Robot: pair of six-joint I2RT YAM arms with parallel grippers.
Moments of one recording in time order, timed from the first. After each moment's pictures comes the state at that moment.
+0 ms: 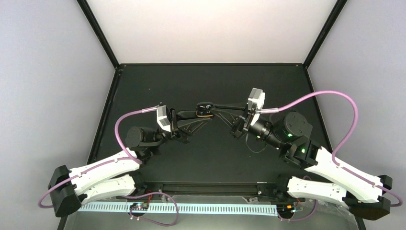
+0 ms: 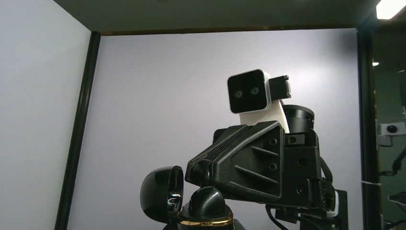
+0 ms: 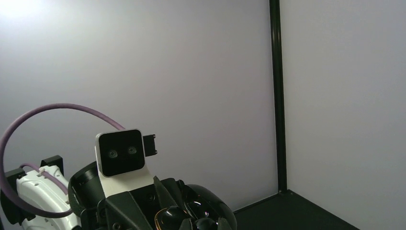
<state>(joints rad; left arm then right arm) -0.96 0.94 0.63 0.99 0.31 -0.34 1.10 0.85 1.05 0.08 -0.02 0.14</state>
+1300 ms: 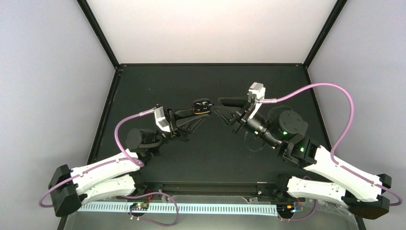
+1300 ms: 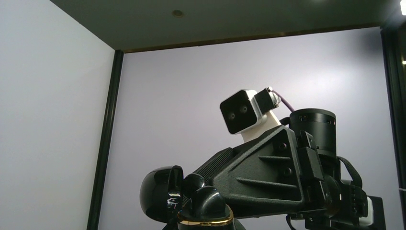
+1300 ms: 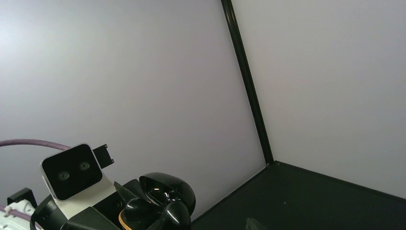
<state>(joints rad) -0.96 0.94 0.60 1.05 0.22 -0.26 1.10 0.87 1.07 0.01 0.15 0.32</state>
